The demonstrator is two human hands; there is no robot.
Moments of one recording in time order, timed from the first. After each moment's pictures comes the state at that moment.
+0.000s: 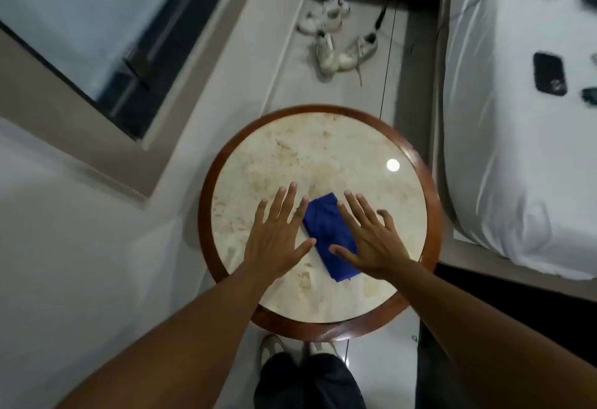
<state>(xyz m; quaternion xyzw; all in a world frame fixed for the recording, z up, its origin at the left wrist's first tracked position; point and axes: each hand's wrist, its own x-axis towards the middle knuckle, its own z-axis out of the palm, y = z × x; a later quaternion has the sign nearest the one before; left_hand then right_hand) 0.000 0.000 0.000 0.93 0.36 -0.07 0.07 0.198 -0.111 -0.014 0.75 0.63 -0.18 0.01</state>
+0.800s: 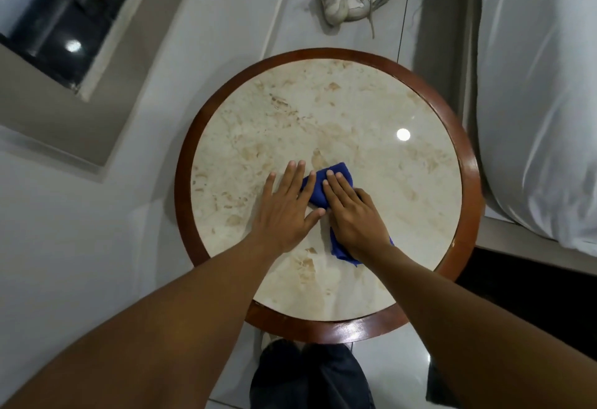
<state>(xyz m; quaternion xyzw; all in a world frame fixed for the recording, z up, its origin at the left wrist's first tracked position) 0.029 0.023 -0.093 0.93 0.34 -0.12 0.07 0.175 -0.080 -0.113 0.74 0.66 -0.08 -0.07</state>
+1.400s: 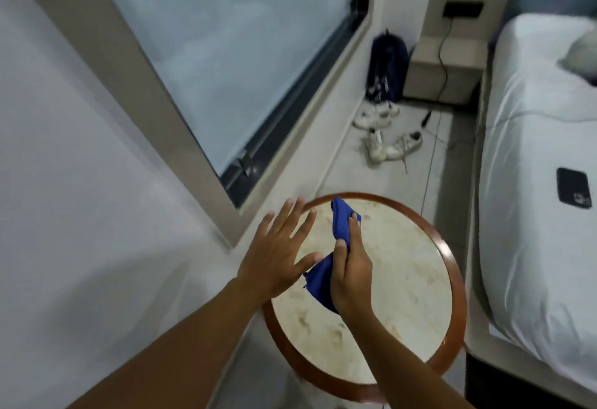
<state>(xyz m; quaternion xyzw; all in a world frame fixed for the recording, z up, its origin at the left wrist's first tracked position) -0.053 0.025 0.253 0.92 0.39 0.02 0.01 0.078 -0.053 0.207 0.70 0.40 -0.22 -0.55</state>
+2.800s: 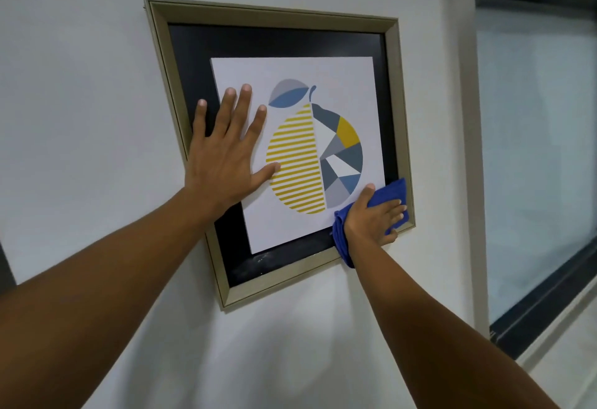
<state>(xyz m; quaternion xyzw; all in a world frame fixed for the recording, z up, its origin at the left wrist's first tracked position) -0.556 -0.205 0.877 0.56 0.57 0.14 -0.59 -0.385 -0.052 0.730 0.60 0.38 -0.31 -0.64</state>
